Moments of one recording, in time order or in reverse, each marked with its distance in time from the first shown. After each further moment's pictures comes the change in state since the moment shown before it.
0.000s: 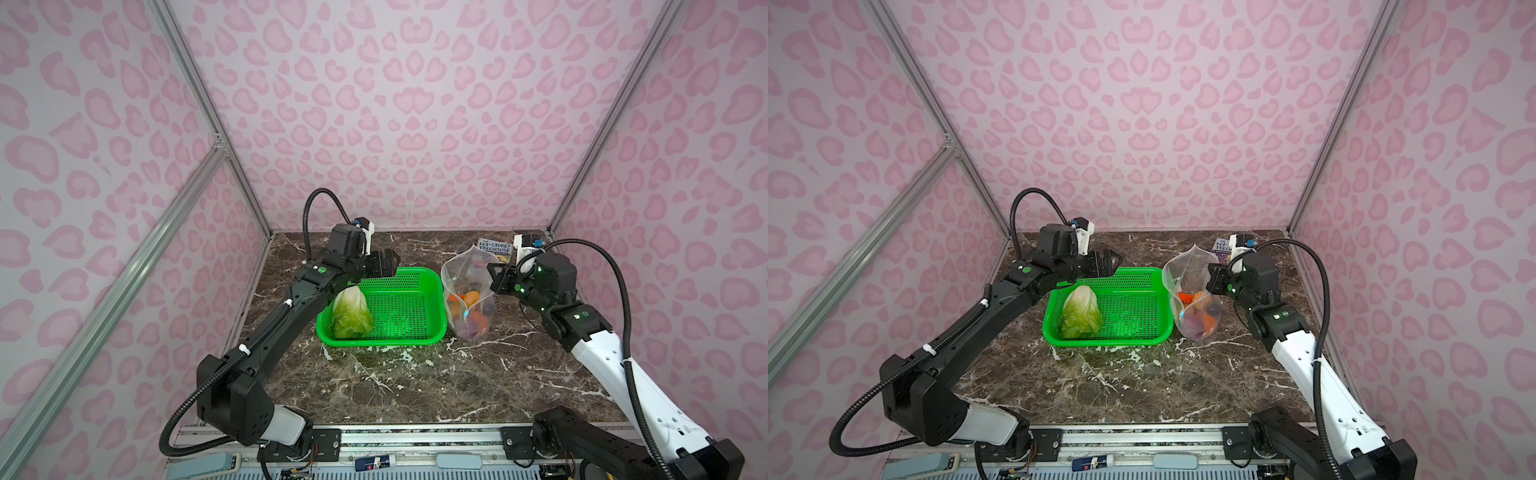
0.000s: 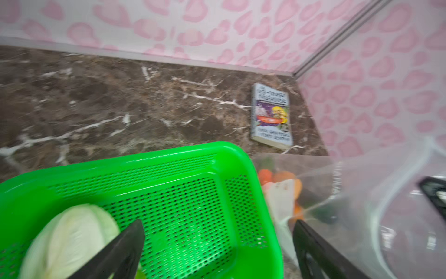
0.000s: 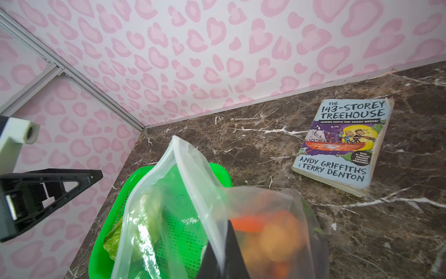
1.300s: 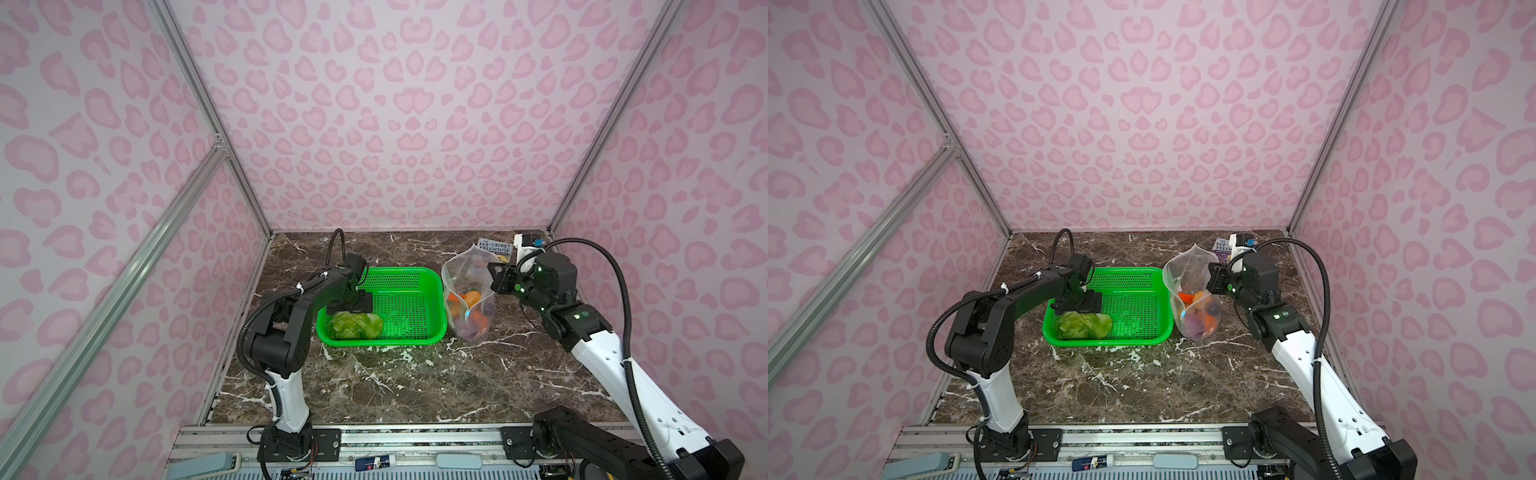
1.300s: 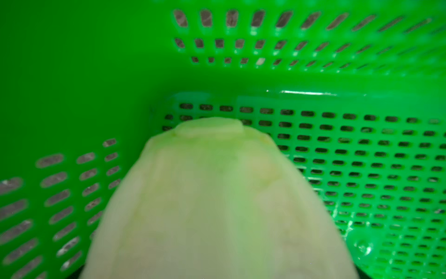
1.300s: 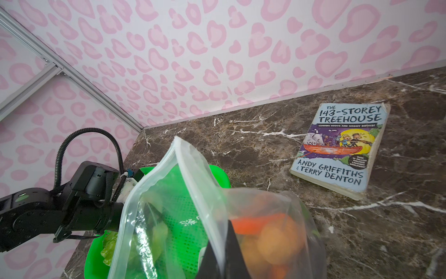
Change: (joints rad) left arm 0.104 0.422 -0.078 -0.196 -0.210 0.032; right arm 0.000 0.000 0.000 0.007 0.008 -0.016
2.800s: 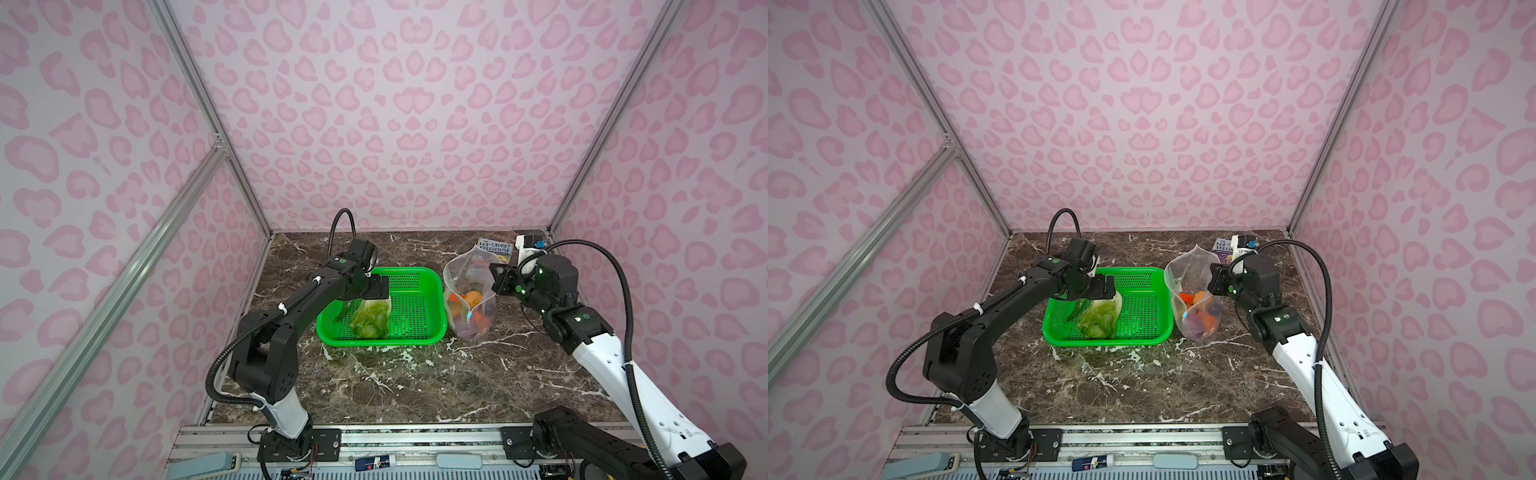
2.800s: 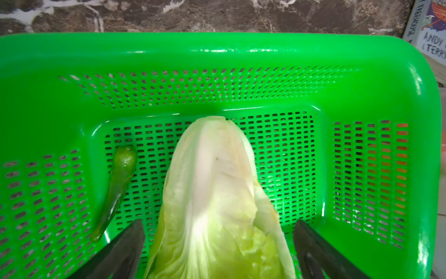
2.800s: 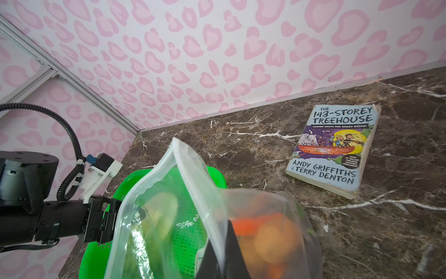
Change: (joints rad) left arm -0.089 -0.191 0.102 -0.058 0.121 -0.013; right arm 0.002 -0.018 -0.014 0.003 0.026 0.000
